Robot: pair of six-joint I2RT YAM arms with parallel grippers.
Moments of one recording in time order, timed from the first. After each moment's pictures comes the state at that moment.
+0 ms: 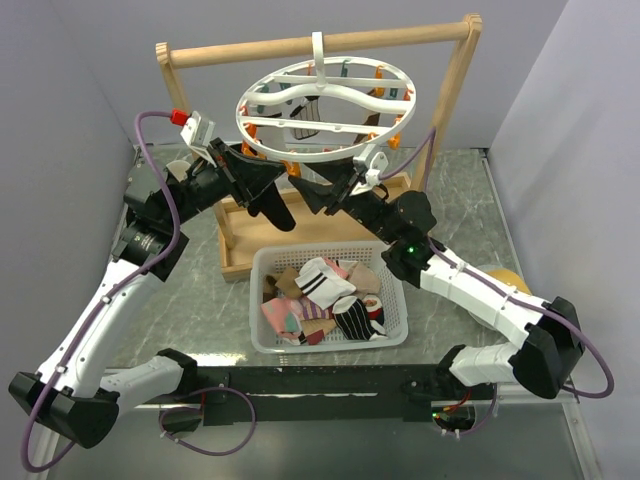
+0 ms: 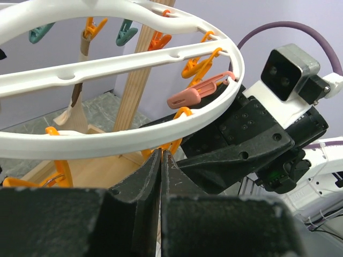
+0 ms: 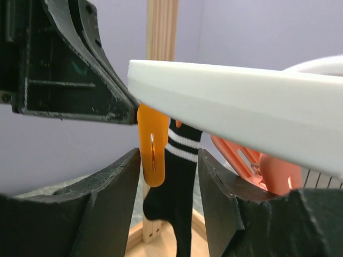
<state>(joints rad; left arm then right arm) -0.41 1.06 1.22 0.10 0.57 -0.51 0.76 1.28 1.03 0.70 -0.24 0.02</state>
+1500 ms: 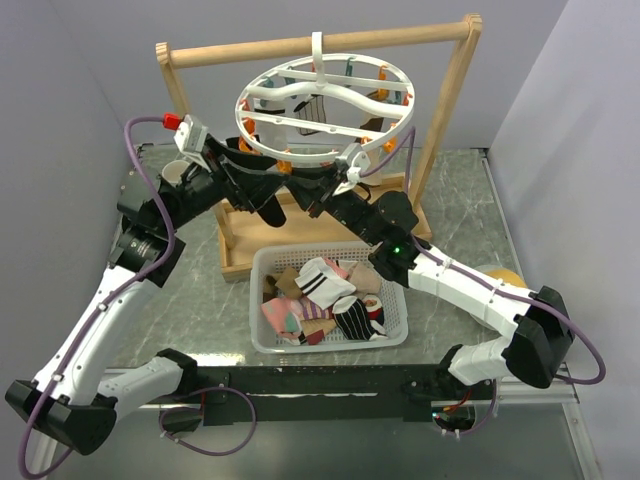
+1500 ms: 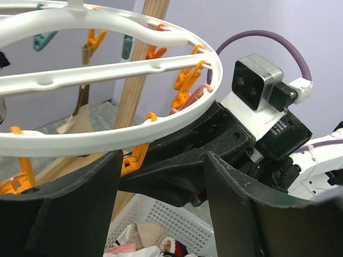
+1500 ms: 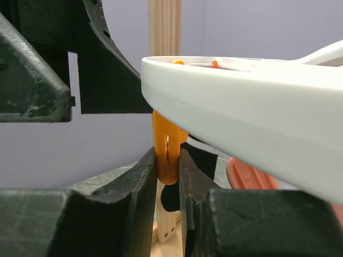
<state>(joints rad) -0.41 1.03 1.20 0.14 0.58 -0.52 0.84 1.35 1.08 0.68 -0.15 0.05</state>
